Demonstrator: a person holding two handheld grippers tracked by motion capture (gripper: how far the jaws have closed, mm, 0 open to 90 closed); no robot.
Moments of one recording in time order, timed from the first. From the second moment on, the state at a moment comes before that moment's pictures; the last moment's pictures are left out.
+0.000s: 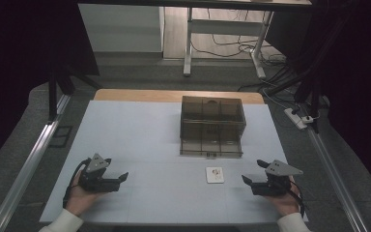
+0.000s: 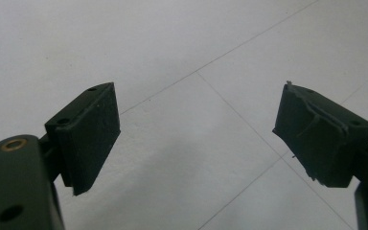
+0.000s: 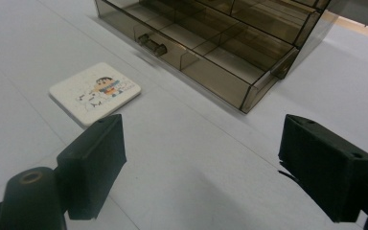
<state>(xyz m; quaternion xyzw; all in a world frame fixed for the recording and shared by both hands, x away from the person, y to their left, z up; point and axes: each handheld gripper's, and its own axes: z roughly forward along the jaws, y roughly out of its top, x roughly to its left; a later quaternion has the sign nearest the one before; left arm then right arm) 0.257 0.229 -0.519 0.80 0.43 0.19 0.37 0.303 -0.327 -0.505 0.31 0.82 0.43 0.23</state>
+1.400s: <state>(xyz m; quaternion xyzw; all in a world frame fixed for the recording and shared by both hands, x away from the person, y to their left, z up) 0.255 0.224 -0.522 0.81 0.42 0.18 0.37 0.304 -0.322 -0.498 0.30 0.83 0.41 0.22</state>
